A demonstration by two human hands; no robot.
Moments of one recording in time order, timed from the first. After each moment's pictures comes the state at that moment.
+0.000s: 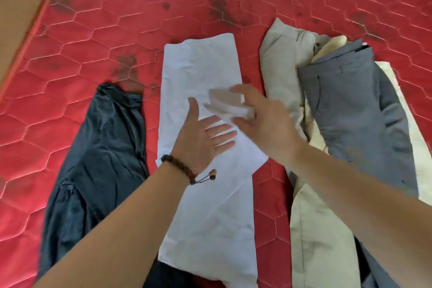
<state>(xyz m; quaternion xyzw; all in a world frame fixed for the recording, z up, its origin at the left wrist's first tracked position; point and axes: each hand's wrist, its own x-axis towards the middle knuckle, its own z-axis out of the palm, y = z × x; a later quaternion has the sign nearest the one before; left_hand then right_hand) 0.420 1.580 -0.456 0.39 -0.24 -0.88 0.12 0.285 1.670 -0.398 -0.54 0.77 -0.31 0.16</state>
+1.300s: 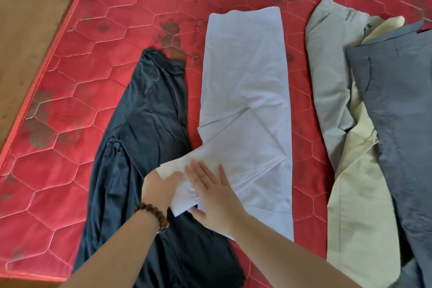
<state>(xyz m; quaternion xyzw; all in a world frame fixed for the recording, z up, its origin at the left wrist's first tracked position) 0.634 1.620 -0.536 0.70 -0.45 -0.55 0.09 0.516 1.722 -0.551 -0.67 0.68 -0.05 0.29</state>
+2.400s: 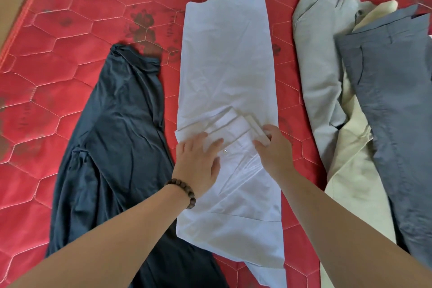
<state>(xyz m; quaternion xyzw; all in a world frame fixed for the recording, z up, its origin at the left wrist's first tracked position) 0.525 1.621 -0.569 0.33 -0.93 -0.16 -0.08 0.345 1.712 -0.569 -0.25 0.88 -0.30 0.27</state>
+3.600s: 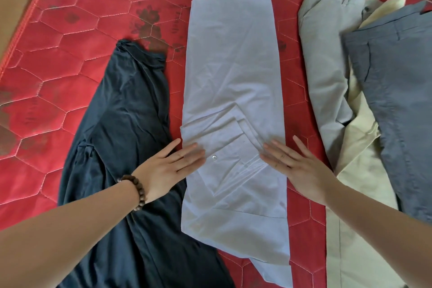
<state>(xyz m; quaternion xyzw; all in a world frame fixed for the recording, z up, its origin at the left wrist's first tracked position) 0.612 1.569 -0.583 0.00 -0.99 0.03 -0.12 0.298 1.794 -0.577 -0.76 0.64 0.14 0.05</state>
